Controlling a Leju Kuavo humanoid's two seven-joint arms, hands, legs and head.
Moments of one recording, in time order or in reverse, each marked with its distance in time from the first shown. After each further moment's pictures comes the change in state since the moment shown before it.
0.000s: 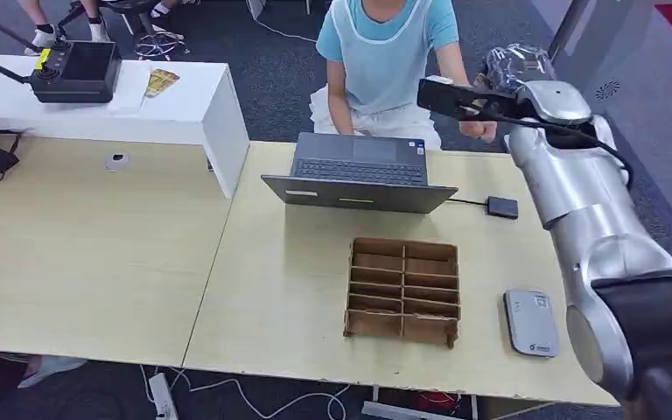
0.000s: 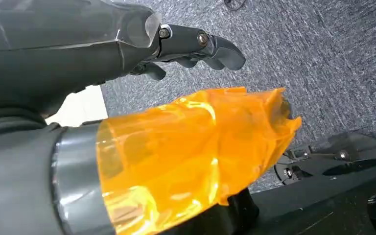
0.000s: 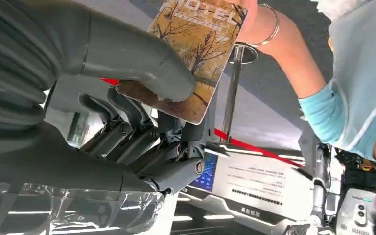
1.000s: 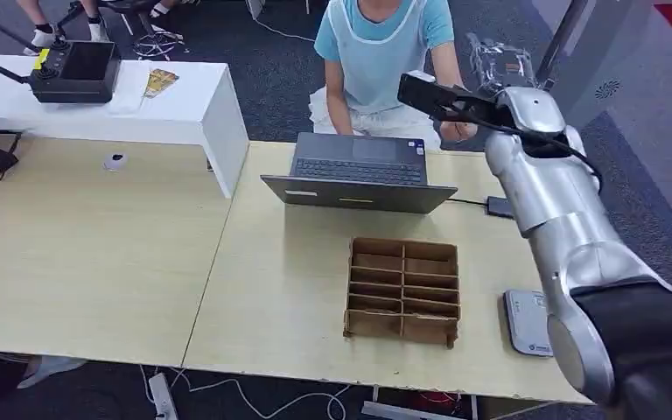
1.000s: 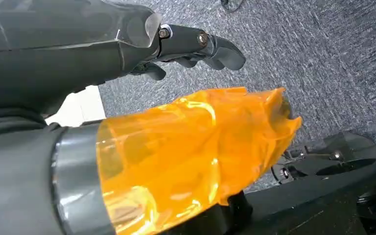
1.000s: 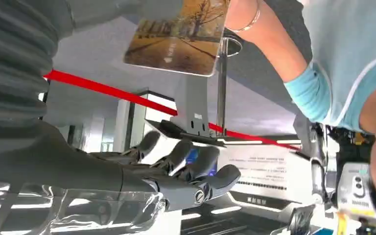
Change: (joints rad) left arm -0.006 -0.001 0.000 0.000 0.000 0.000 -0.003; right arm 0.059 0.062 0.001 -0.051 -0.053 -0.133 0.052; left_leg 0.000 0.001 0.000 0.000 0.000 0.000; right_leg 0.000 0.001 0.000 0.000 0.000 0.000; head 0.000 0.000
